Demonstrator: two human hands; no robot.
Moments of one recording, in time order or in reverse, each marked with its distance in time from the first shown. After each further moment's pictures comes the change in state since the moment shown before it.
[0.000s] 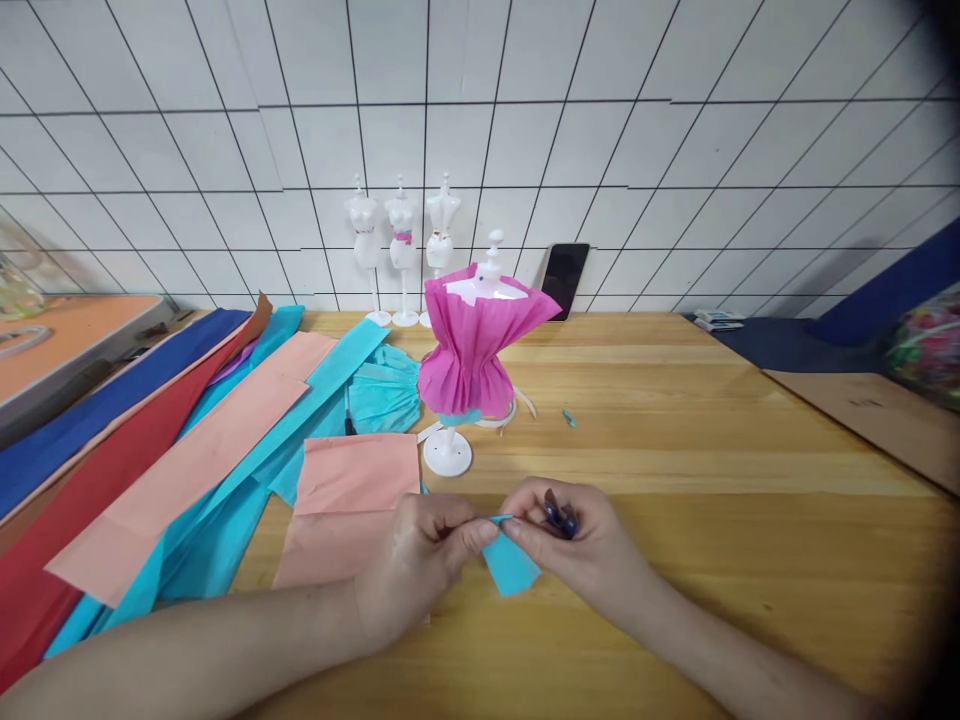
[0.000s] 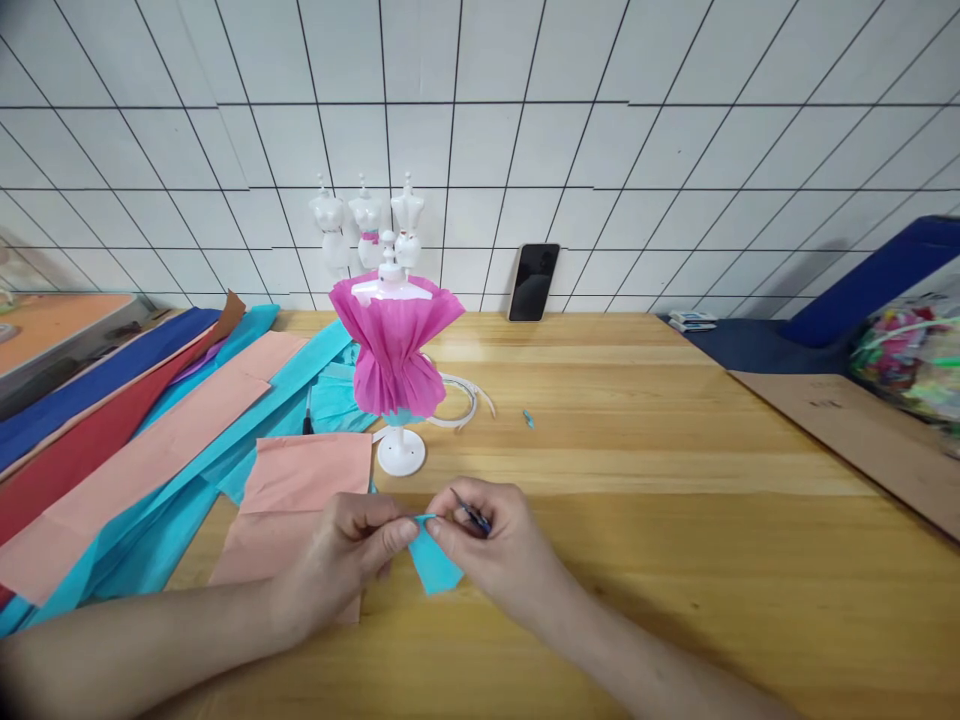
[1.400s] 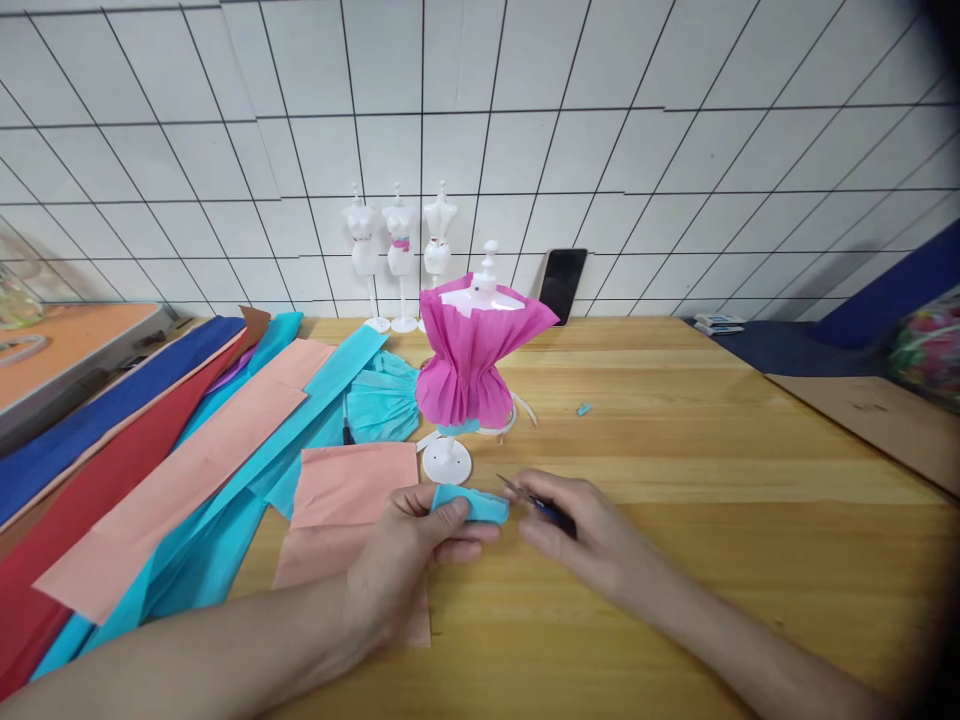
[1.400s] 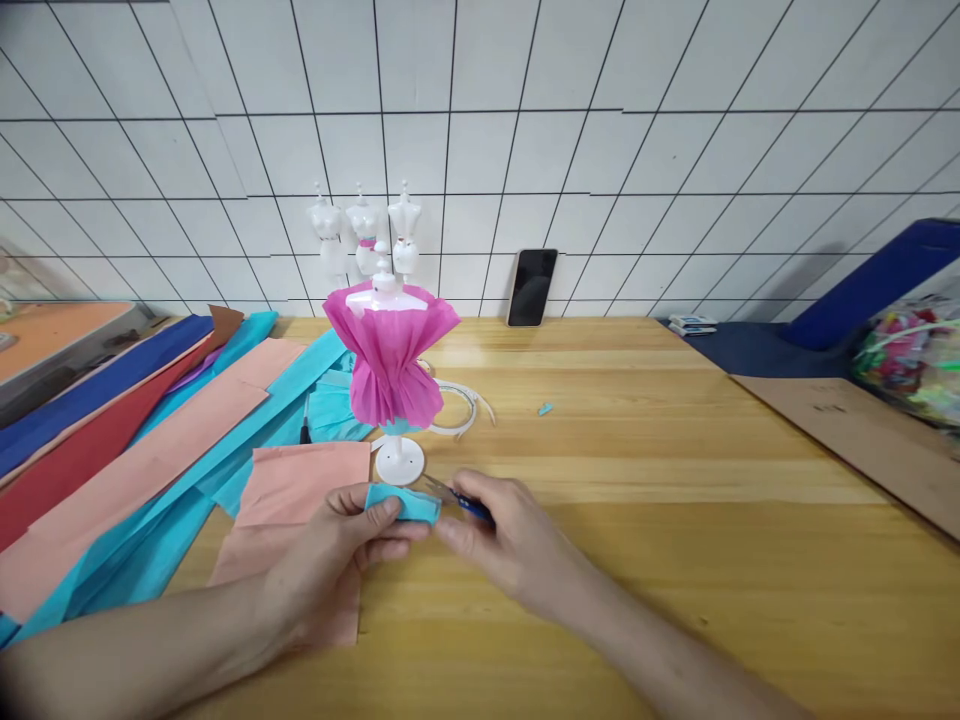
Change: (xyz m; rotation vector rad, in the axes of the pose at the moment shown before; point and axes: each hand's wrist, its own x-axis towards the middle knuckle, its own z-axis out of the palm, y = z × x) left_hand 0.008 -0.005 0.002 -0.761 0.186 -0.352; right_hand 0.009 -0.004 -0.025 -0.392 -0.094 -0.209
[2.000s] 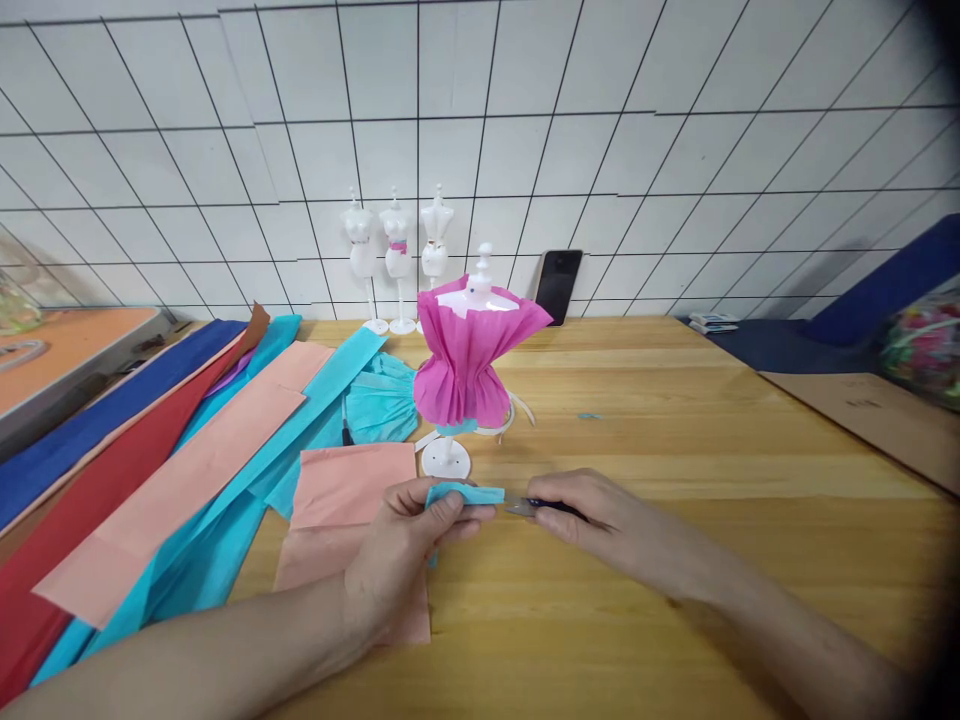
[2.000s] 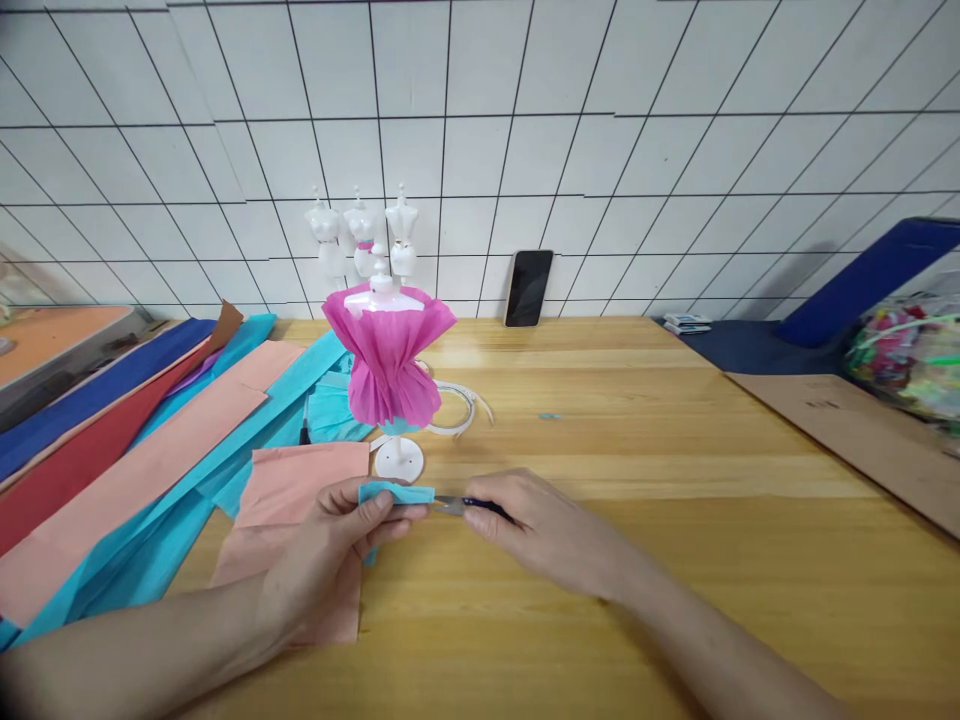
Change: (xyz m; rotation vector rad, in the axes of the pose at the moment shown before) left_hand 0.002 -0.001 -0.004 -0.008 -0.013 0.138; right_hand -0.002 0.008 -0.029 -0.260 -0.272 0.043
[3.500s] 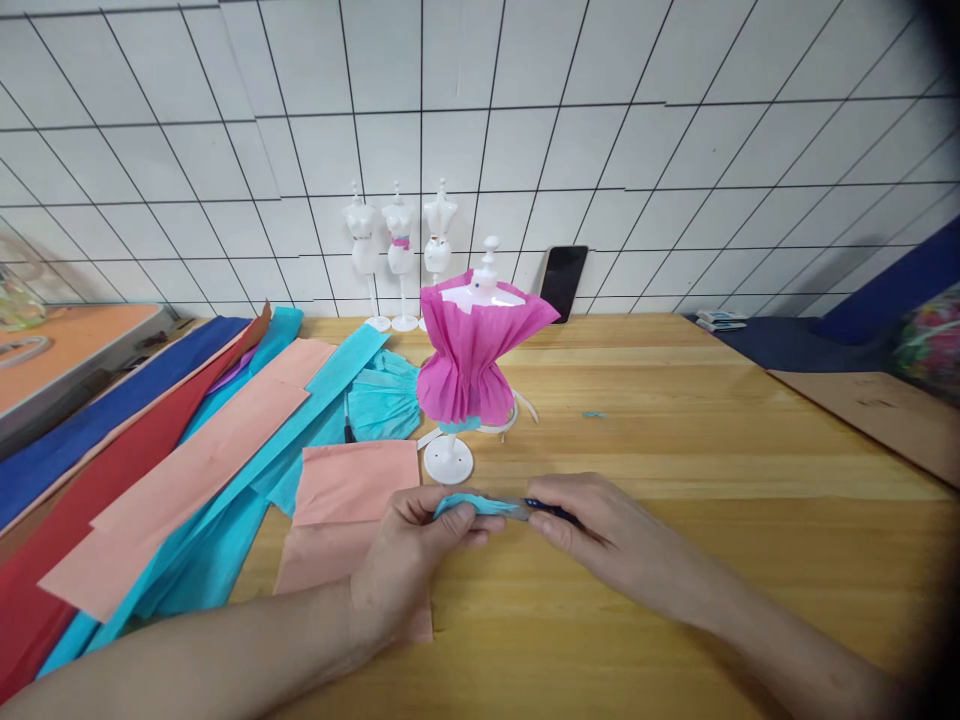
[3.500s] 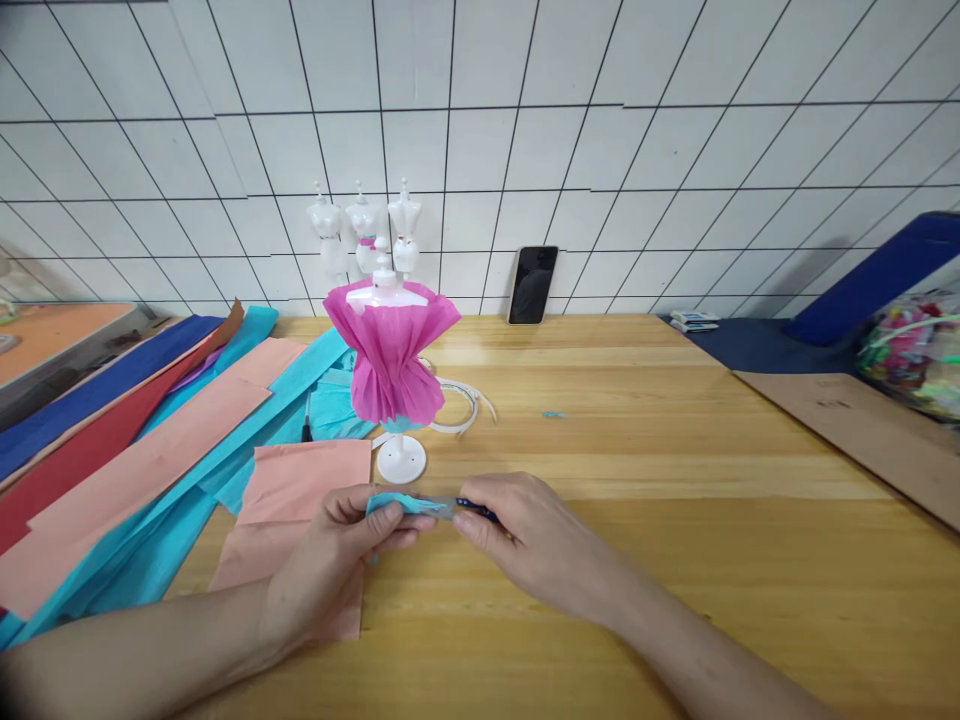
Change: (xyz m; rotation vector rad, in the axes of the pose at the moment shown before) left_hand -0.003 -0.003 0.001 0.126 -0.062 0.005; right_hand 0.003 -0.011 0.012 -0.074 0.092 -0.073
